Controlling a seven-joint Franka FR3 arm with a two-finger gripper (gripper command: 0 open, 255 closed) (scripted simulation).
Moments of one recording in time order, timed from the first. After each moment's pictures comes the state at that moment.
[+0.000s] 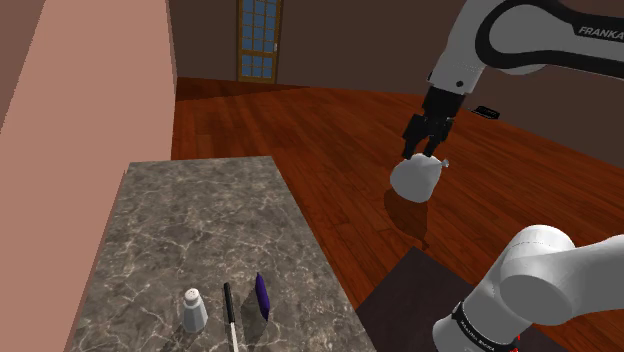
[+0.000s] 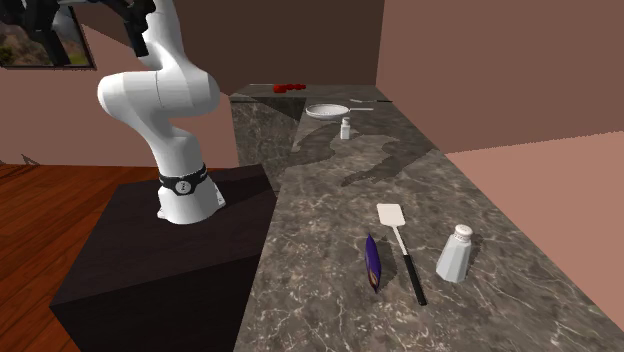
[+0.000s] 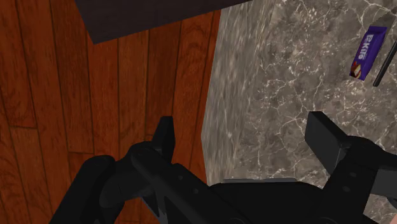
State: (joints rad) arm -0.02 -0.77 -0.06 -2.35 0.06 1.57 0.13
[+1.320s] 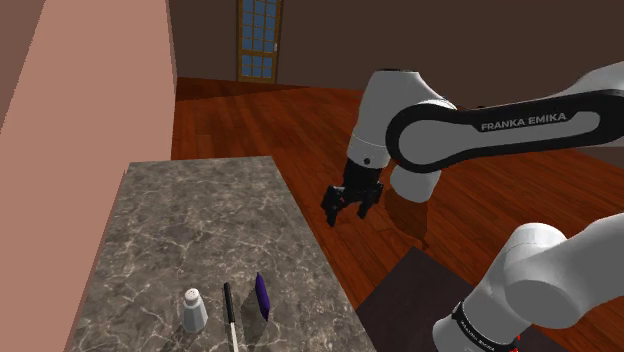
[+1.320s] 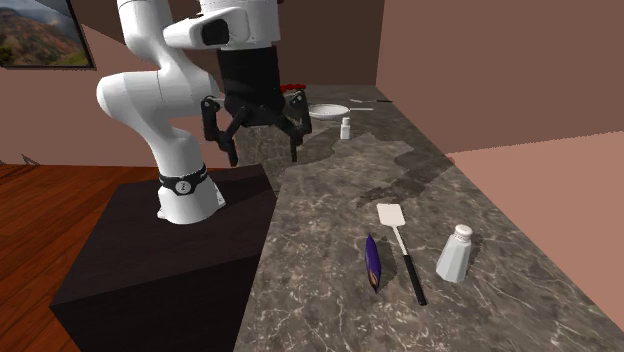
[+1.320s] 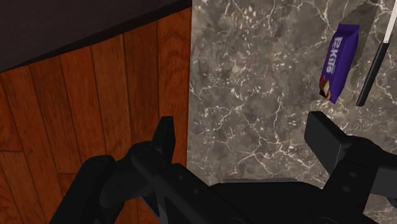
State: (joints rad) arm 0.08 -0.52 0.31 -2.54 0.24 2.03 0.53
